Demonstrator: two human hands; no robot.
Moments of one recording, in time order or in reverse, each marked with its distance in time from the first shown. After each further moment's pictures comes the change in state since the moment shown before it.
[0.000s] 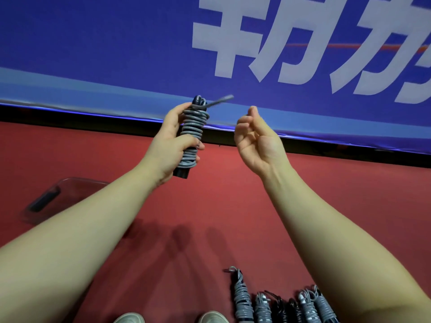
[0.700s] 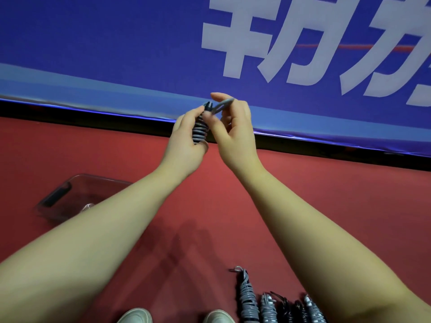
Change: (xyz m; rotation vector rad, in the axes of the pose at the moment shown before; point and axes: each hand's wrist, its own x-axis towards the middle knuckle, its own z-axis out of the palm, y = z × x) left_hand 0.010 -0.017 -0.004 0.585 0.188 0.208; right_hand -0.008 0.051 0.026 -1.362 -0.184 -0.672
